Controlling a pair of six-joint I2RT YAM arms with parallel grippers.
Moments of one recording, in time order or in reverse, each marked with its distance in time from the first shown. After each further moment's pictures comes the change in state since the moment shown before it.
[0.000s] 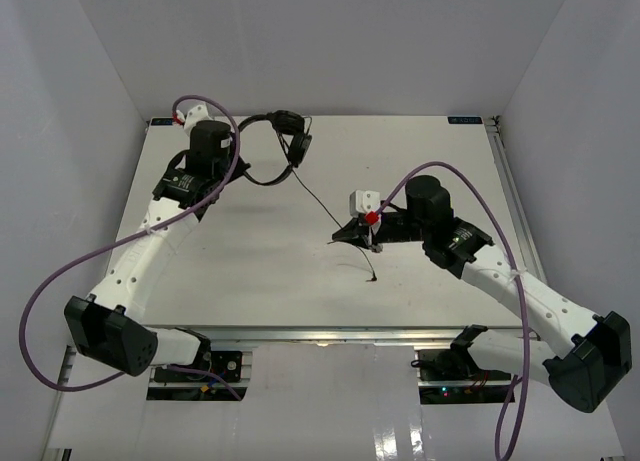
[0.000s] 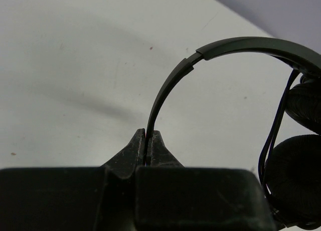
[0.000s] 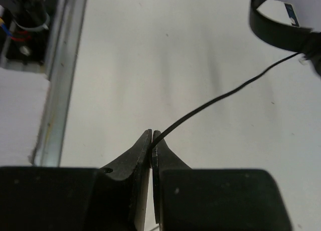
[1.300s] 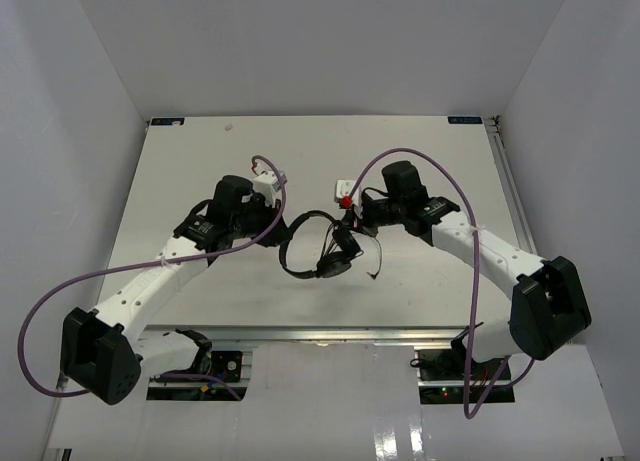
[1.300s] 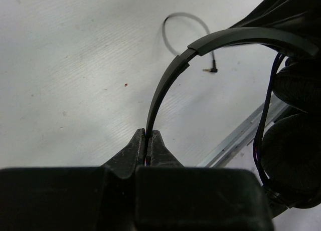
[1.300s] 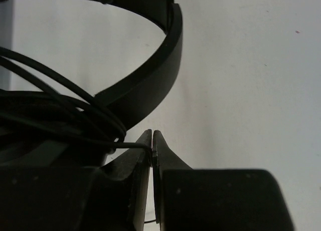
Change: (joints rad) left arm -0.143 -0.167 -0.431 0.141 0.681 0.410; right arm -0.128 0.306 0.063 -0.056 0.058 -0.152
